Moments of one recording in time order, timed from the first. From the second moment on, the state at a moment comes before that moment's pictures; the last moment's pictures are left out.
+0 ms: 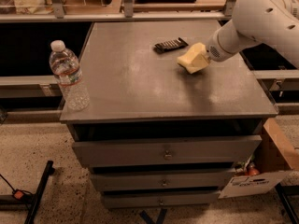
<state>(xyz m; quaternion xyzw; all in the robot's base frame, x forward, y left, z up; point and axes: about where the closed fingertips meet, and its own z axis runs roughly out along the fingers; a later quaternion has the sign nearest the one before) 0.710 -0.186 0.843 -0.36 0.87 0.01 0.34</state>
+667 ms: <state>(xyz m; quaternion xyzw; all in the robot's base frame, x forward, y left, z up) 0.749 -0.172 0.830 -0.34 0.87 0.05 0.36</state>
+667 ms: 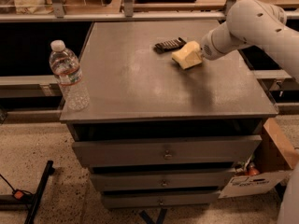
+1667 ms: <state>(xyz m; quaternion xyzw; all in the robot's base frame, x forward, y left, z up) 0.758 -0.158 0.833 -0.31 0.87 0.11 0.38</state>
